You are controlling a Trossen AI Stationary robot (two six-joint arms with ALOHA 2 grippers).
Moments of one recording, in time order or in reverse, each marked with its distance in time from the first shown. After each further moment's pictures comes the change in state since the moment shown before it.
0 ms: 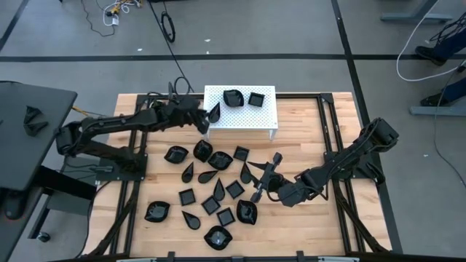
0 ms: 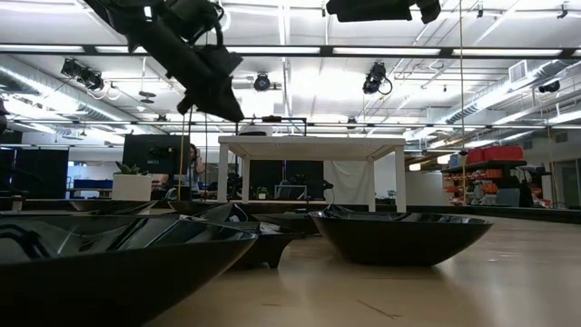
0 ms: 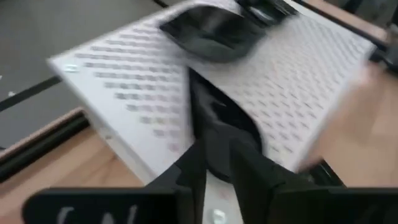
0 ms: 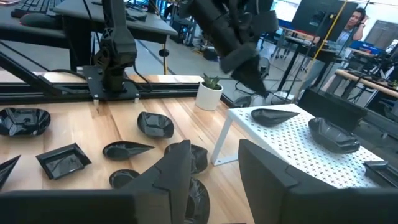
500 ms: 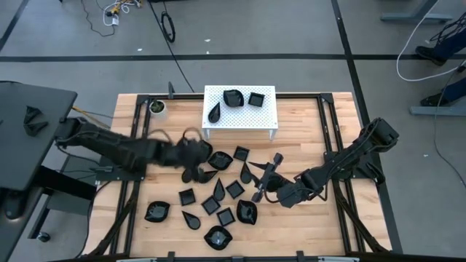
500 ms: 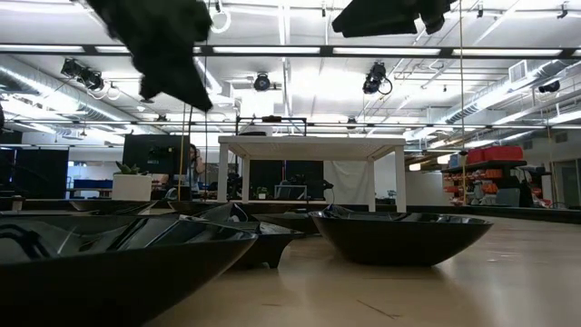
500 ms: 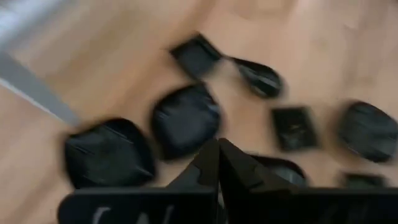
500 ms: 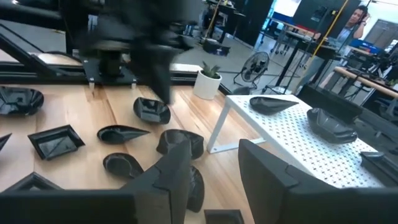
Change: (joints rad) left arm -0.619 -0.020 0.000 -0.268 -0.183 -0.337; right arm -0.003 0.000 -0.035 -0.029 -0.002 0.028
